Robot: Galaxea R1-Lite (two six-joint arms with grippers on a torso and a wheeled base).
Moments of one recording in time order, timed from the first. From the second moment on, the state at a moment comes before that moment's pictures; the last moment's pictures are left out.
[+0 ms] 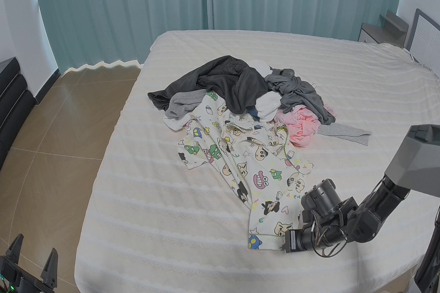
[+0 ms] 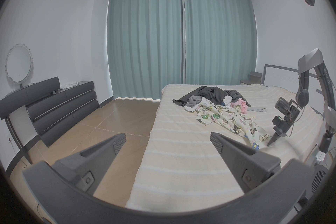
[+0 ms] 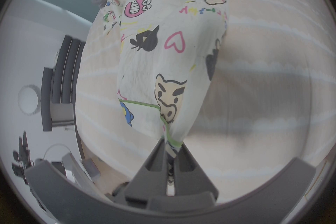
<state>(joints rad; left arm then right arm) 0.09 0.08 -0.02 0.00 -0.04 -0.01 0.59 2.09 -0.60 -0.41 0.12 0.58</state>
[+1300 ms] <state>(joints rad) 0.09 0.08 -0.02 0.00 -0.04 -0.01 0.68 2.13 -0.39 -0.71 0.02 0.56</state>
